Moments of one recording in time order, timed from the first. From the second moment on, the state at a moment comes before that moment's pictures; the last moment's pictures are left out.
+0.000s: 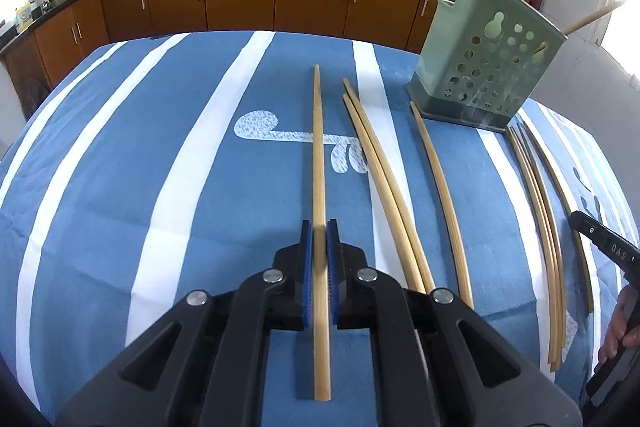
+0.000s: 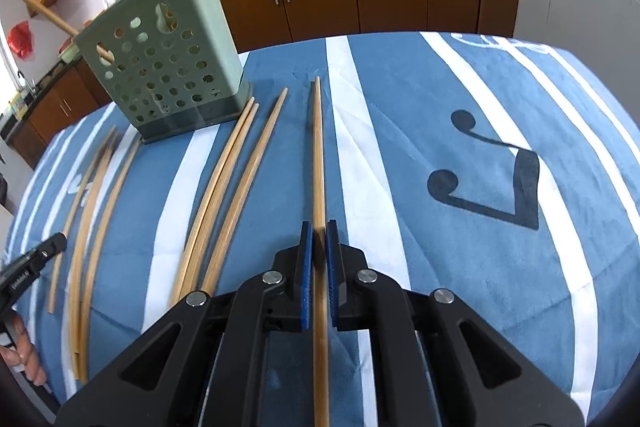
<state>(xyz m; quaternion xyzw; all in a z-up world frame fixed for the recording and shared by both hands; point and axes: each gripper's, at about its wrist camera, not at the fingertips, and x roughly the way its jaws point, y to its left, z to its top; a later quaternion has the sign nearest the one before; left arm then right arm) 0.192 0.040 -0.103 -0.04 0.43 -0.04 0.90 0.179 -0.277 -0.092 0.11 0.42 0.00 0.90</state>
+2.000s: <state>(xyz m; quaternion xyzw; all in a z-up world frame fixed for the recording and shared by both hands) 0.153 0.049 -0.079 -0.04 0.40 -0.04 0.91 0.135 -0.280 -0.063 0.10 0.38 0.01 0.92</state>
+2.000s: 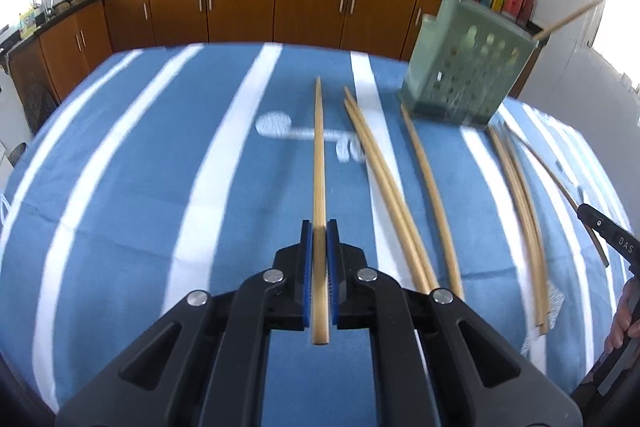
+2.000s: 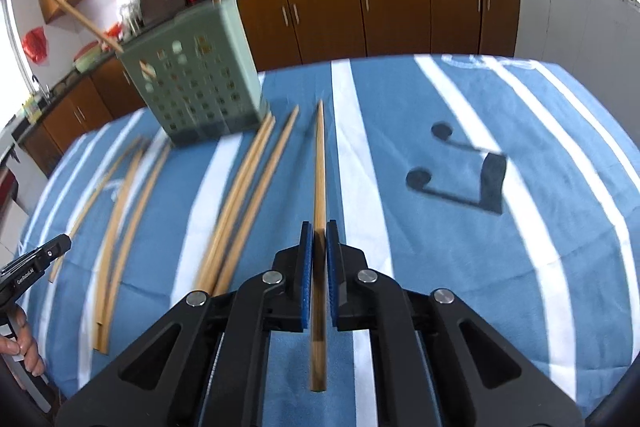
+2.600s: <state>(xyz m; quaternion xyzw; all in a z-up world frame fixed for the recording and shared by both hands) 0.129 0.055 0.024 -0.06 0.27 -0.04 0.96 0.119 -0.299 0.008 0.13 0.26 0.01 0.96</state>
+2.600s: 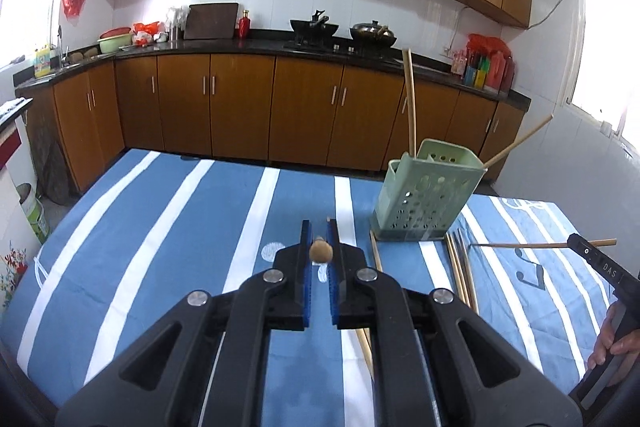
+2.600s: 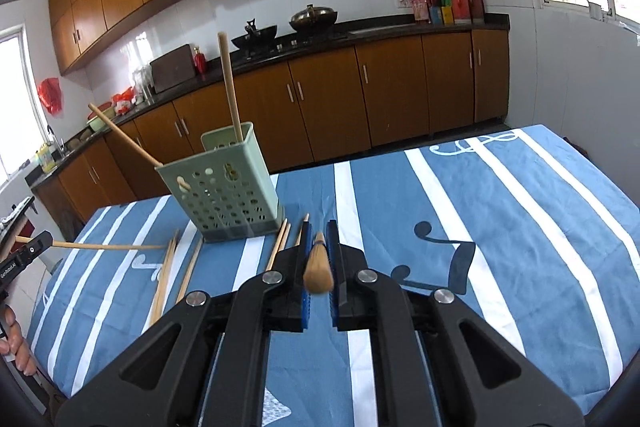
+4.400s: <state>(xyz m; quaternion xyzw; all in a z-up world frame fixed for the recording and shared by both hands) 0.220 -0.031 0.126 -0.05 0.16 -0.13 0.98 0.222 -0.243 0.113 0.11 0.07 0.03 0.99</state>
